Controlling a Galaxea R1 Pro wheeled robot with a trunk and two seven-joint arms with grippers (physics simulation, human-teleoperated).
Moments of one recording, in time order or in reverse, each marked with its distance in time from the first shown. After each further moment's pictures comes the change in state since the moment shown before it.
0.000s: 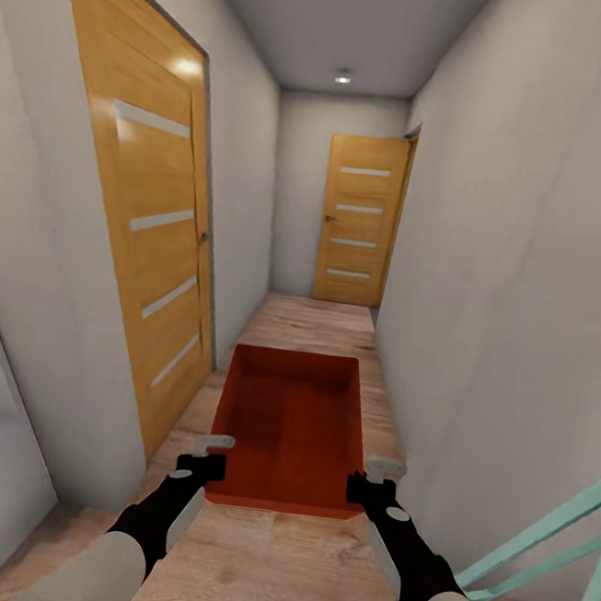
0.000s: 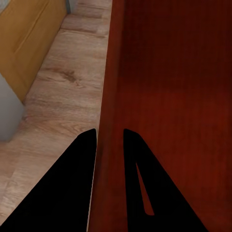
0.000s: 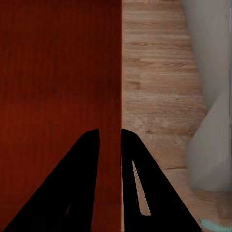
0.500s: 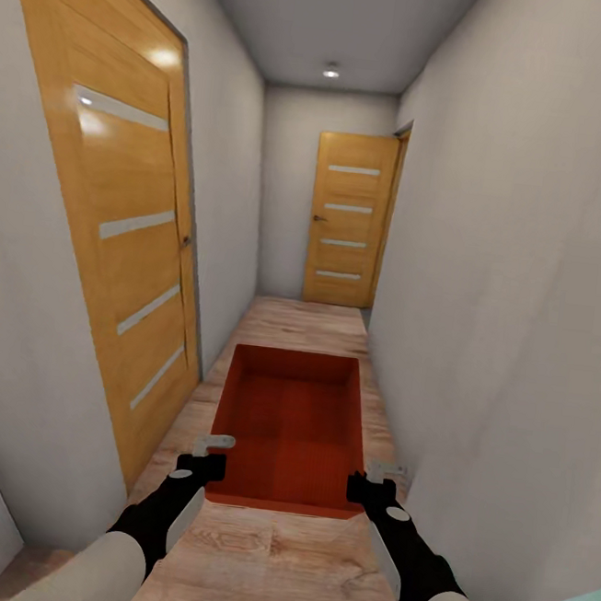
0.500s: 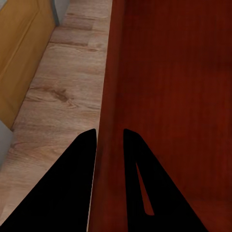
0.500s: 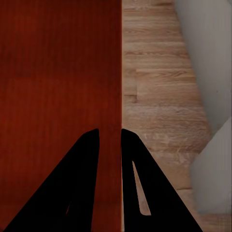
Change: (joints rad) left arm 0.000 0.000 -0.004 -0.001 0.003 0.000 0.002; right arm 0.000 0.000 -0.003 0.000 0.001 -0.001 0.001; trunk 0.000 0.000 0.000
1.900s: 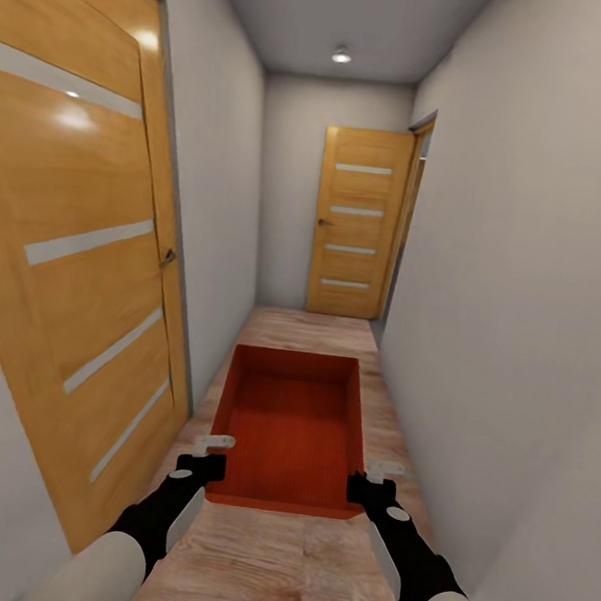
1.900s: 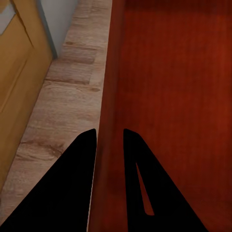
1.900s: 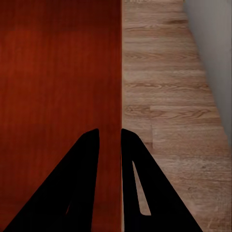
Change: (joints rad) left arm 0.000 0.000 0.000 0.001 0.001 0.002 0.000; right arm 0.000 0.000 0.000 0.000 0.000 0.003 0.000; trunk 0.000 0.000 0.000
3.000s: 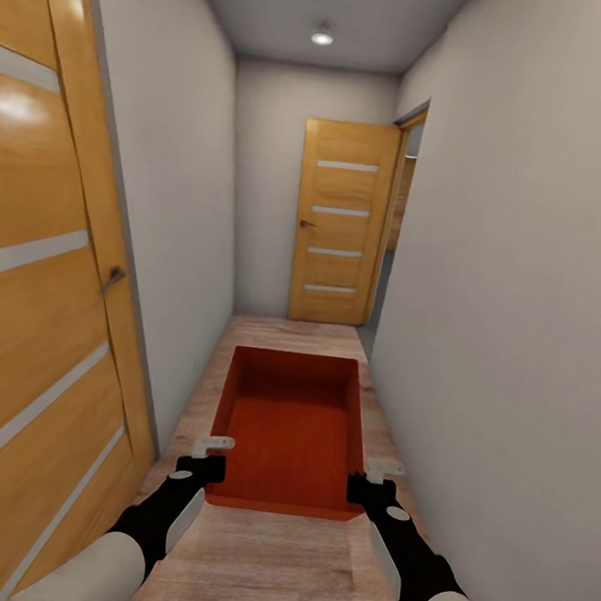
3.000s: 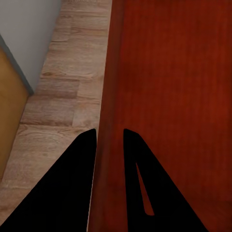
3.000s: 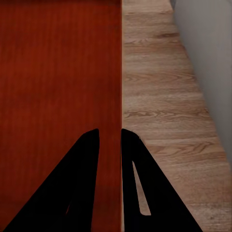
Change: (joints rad) left arm 0.000 0.004 -0.021 0.007 0.028 0.001 0.008; right arm 0.000 0.000 -0.003 -0.002 0.008 0.011 0.002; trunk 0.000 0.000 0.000
